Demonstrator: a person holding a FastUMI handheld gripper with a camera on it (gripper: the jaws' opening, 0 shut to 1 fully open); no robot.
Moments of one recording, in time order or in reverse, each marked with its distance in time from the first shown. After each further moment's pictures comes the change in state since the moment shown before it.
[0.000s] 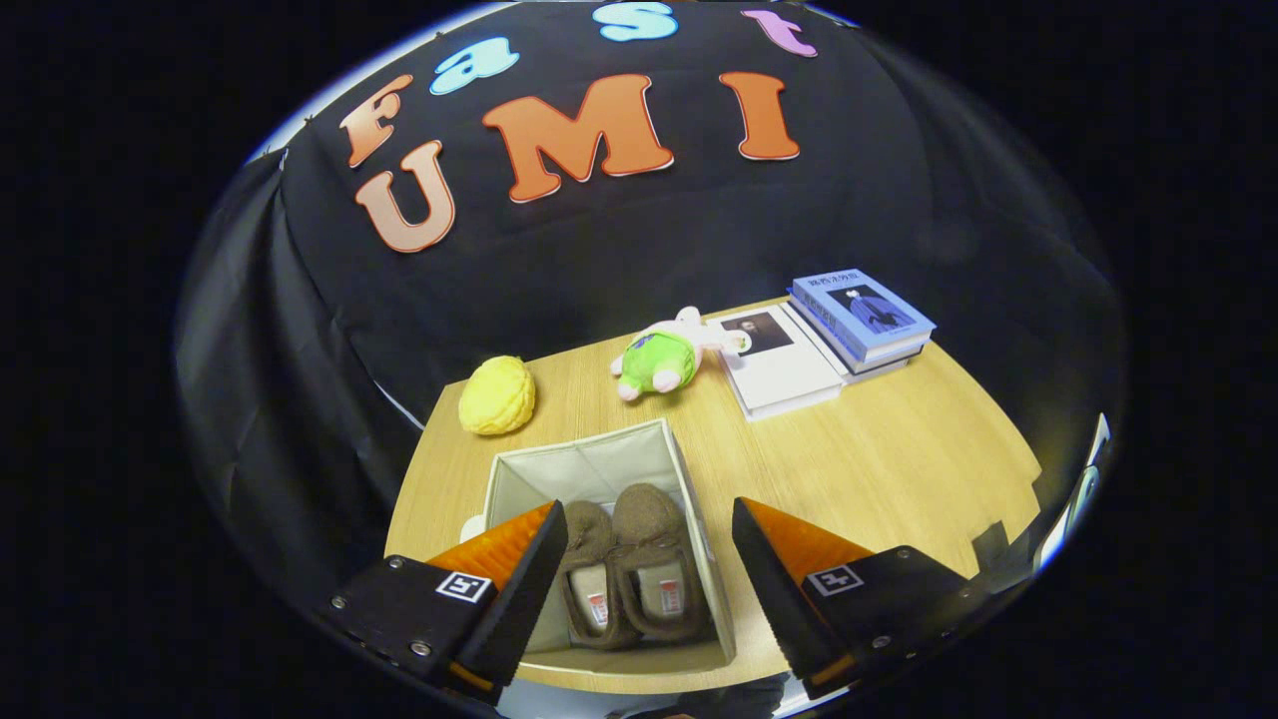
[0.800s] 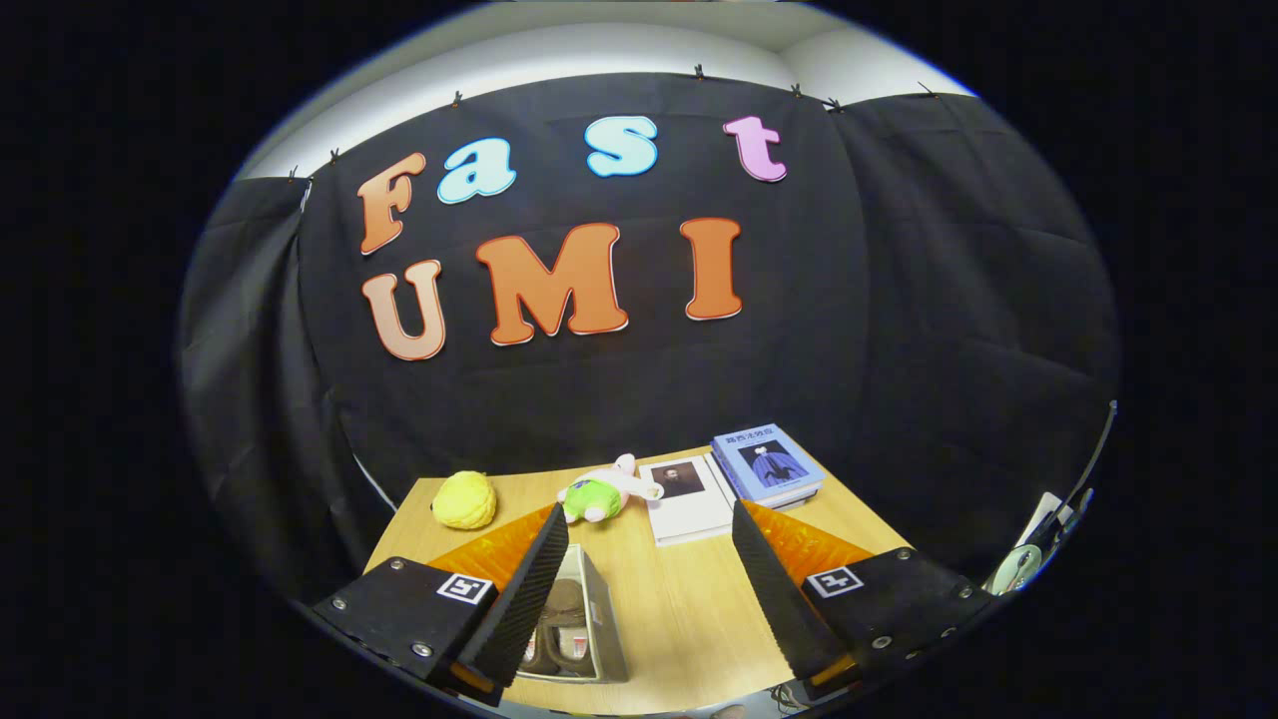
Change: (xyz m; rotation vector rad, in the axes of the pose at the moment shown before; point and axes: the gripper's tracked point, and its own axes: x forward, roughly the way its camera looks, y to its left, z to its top) arm -0.135 -0.091 0.125 -0.054 -0.367 -0.138
